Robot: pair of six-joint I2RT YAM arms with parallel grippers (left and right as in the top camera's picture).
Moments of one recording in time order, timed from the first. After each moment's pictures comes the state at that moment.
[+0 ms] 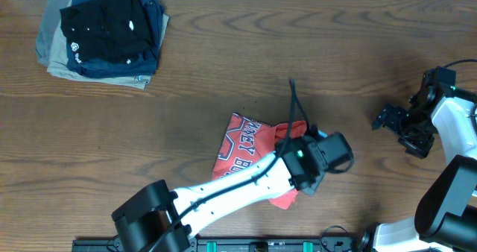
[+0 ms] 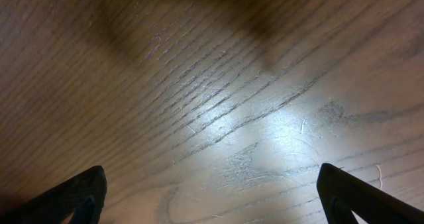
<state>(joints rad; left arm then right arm) -1.13 1.79 1.41 -0.91 -0.07 -0.55 -0.34 1.68 1.10 -0.98 -0.06 0.33</state>
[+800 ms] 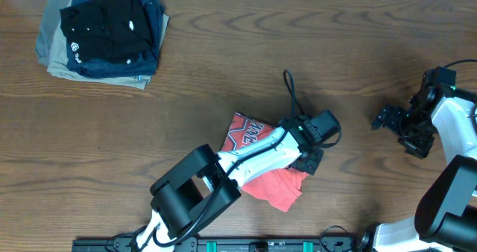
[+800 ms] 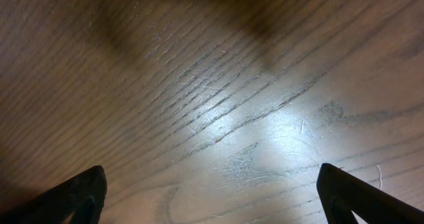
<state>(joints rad) -1.01 2.05 1.42 -0.71 0.14 -0.51 -0.34 1.68 1.10 -0.98 -0.06 0.33</state>
